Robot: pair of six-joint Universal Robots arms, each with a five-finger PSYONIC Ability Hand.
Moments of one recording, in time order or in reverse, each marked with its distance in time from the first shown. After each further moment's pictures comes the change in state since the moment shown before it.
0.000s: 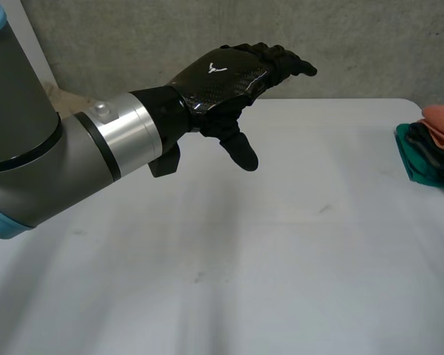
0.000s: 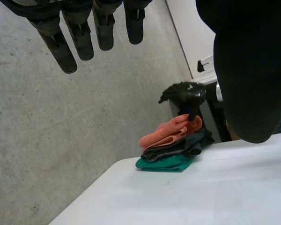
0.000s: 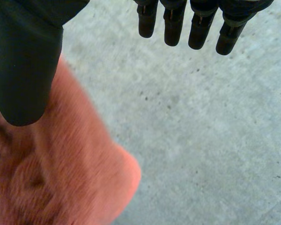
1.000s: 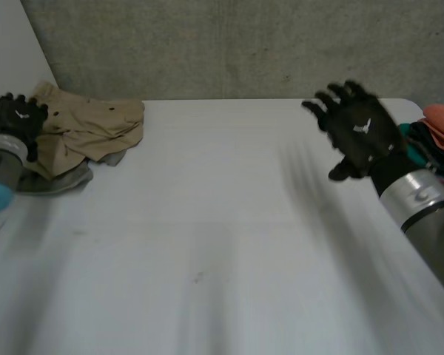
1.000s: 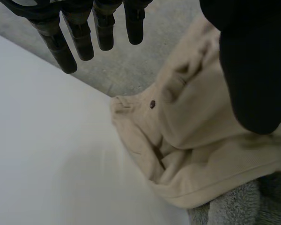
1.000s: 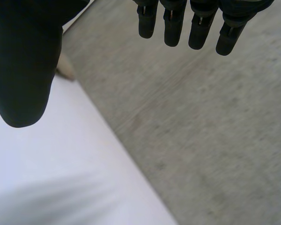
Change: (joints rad) left arm 0.624 -0.642 0.262 0.327 -0.487 0.720; right arm 0.716 -0.570 0.631 0.099 0.248 -0.154; left_hand 0.000 -0.001 0.000 0.000 0.000; right_hand 0.000 0.000 -0.005 0.000 0.000
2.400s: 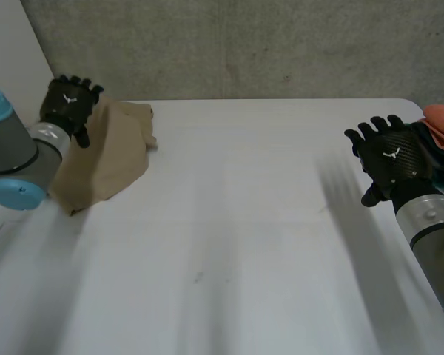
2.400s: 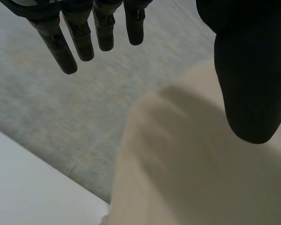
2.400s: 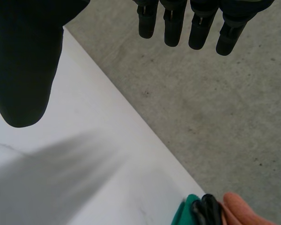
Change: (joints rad) left arm -0.172 0.147 -0.132 0.023 0.070 -0.188; right arm -0.047 0.032 0.068 0.030 0.226 -0.066; left_hand 0.007 0.005 0.004 0.004 -0.002; right_hand 0.000 0.001 0.000 0.000 0.000
